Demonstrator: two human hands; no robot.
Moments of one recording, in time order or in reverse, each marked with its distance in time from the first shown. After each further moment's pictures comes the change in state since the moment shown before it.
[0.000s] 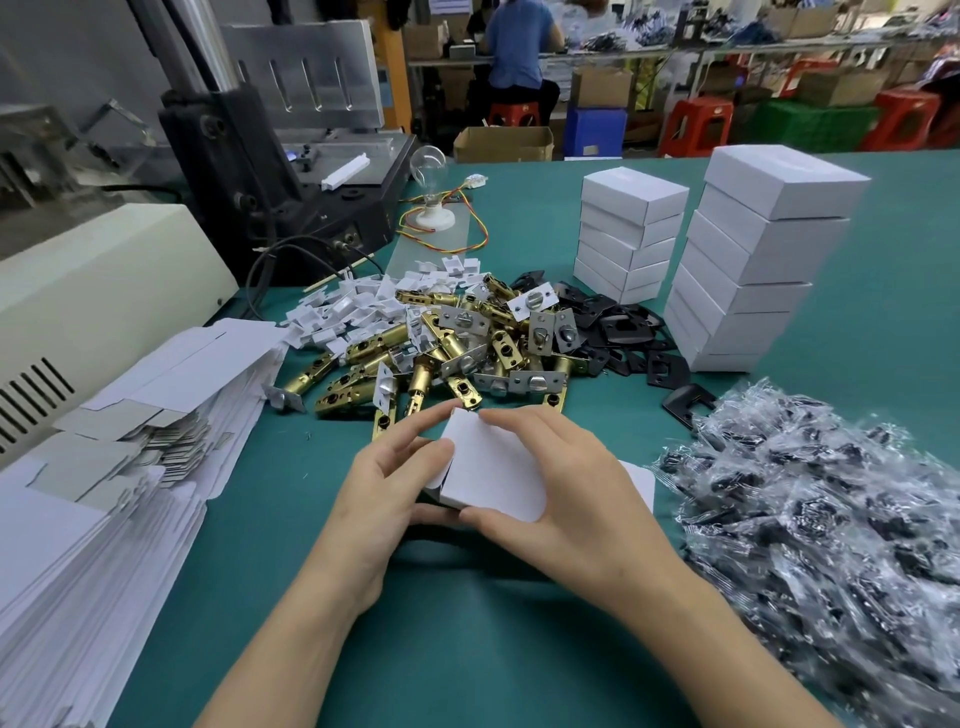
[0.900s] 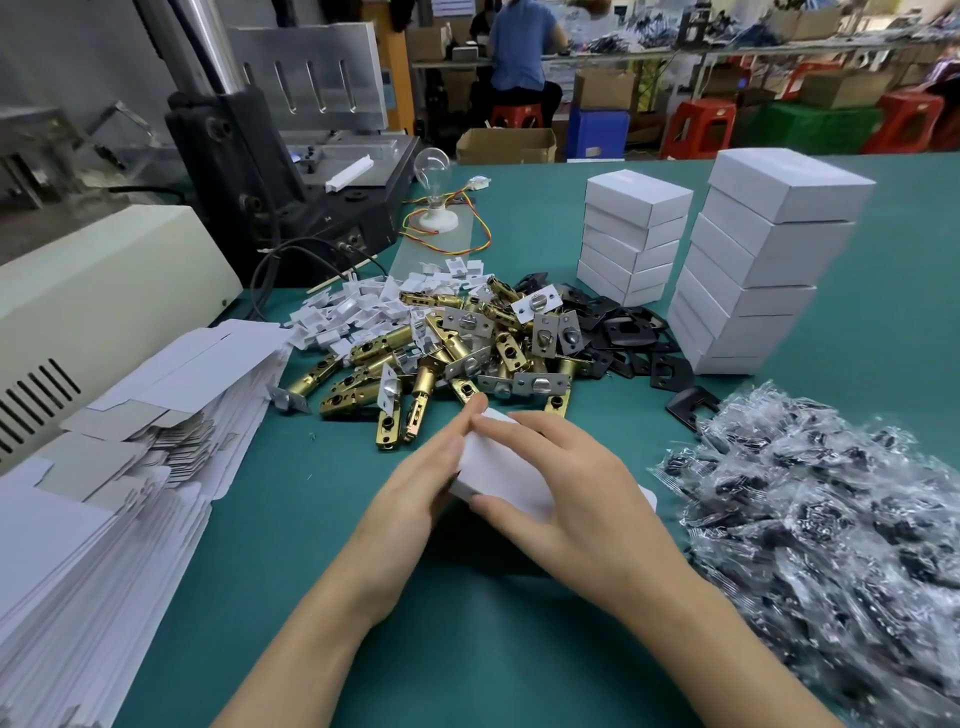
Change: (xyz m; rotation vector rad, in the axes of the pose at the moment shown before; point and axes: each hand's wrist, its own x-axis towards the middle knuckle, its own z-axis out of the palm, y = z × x) left_hand -0.003 -0.008 0.007 0.073 -0.239 0.130; right_hand -0.002 0.004 0.003 0.021 0.005 -0.016
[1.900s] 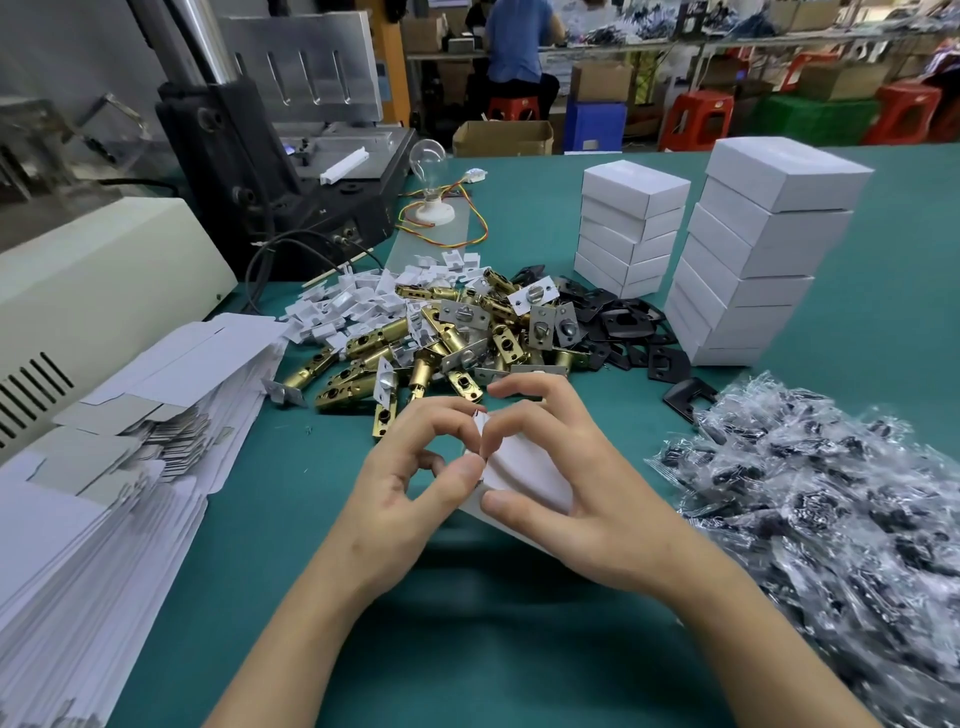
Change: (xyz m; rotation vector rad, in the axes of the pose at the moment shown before) left_hand -0.003 0.013 -0.004 0.252 0.041 0.298; right_hand 0.002 0.006 -0.014 0.365 -0.100 -0.146
